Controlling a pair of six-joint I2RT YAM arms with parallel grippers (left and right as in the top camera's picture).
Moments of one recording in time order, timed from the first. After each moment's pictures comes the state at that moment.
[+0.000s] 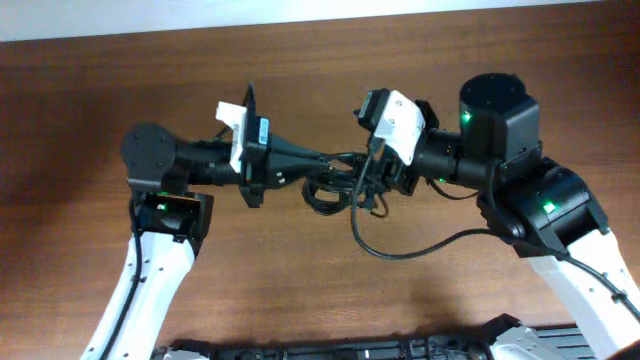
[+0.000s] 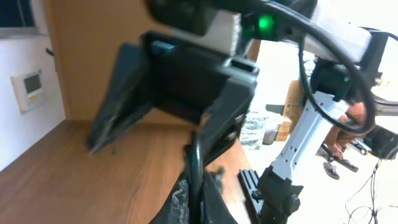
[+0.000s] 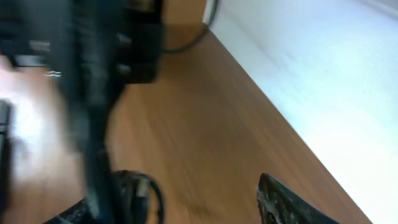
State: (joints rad) left arm -0.21 1.25 0.93 0.62 1.44 -0.33; right arm 0.43 1.19 1.37 -0.63 -0.53 -0.47
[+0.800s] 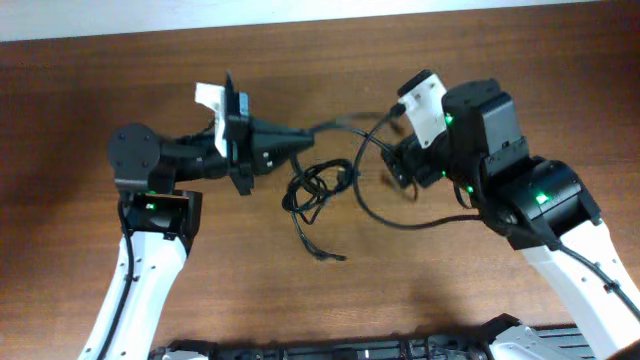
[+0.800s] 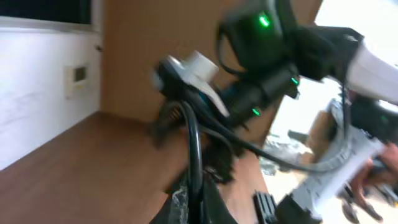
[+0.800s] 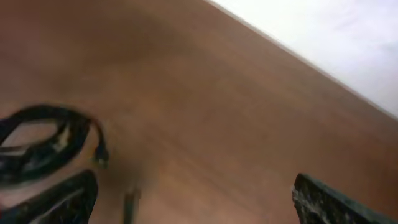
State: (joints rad) left arm -0.14 1.26 0.93 0.64 1.33 -0.47; right arm 0.43 1.21 1.37 -0.91 0.04 -0.21
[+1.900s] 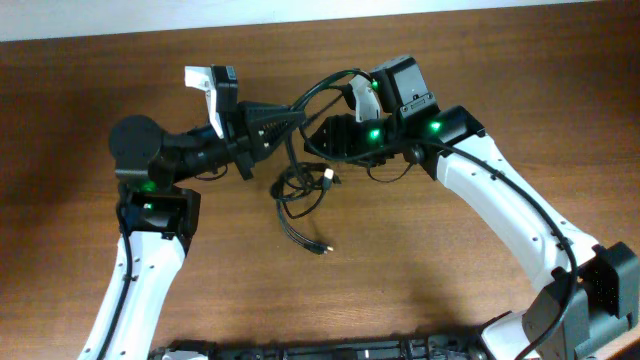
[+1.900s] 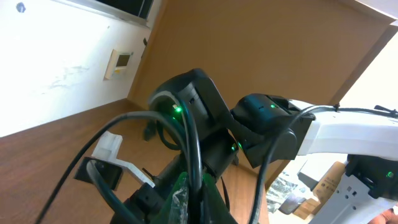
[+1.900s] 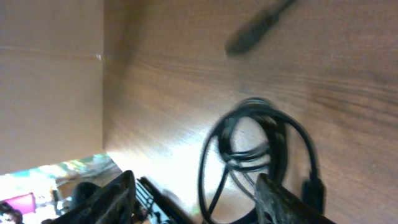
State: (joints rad) left arm -0.13 1.26 0.93 0.51 1.14 -0.58; right arm 0.43 1.63 1.37 -0.64 -0.64 0.61
